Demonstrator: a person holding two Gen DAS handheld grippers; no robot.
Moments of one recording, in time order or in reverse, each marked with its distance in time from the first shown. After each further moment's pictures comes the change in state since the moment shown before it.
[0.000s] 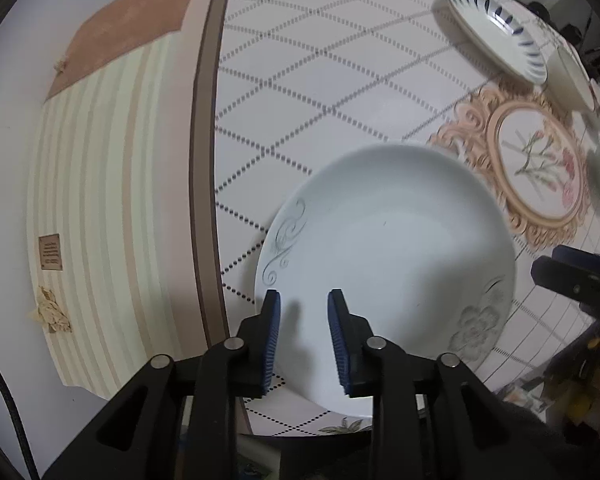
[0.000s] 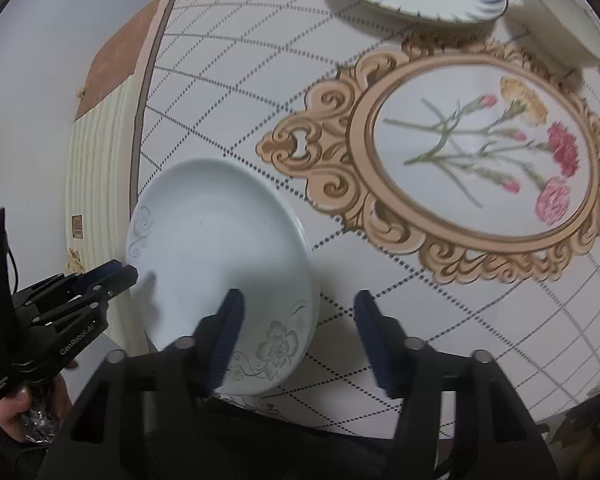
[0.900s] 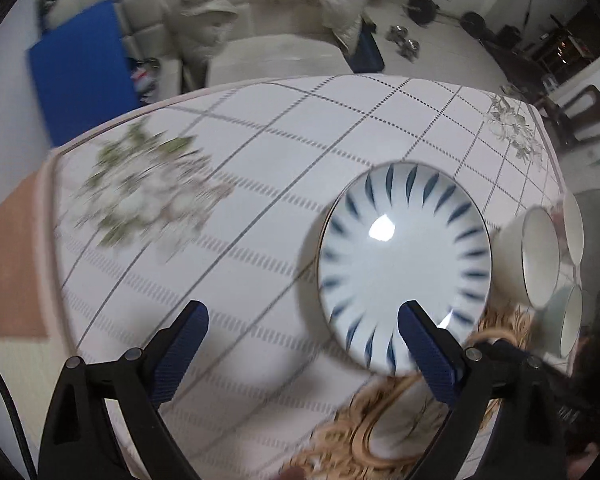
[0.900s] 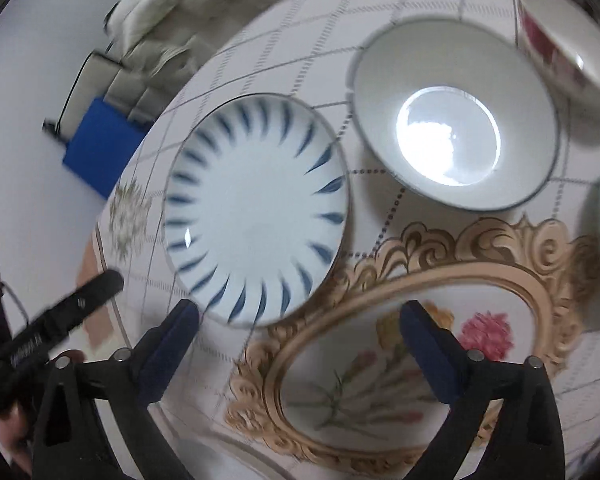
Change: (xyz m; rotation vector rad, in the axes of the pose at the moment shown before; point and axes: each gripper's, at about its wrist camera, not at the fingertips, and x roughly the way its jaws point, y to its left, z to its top) left arm -0.003 -0.139 0.302 0.189 -0.126 -0.157; right arm -0.040 -0.171 0.164 0.512 -0.294 0.146
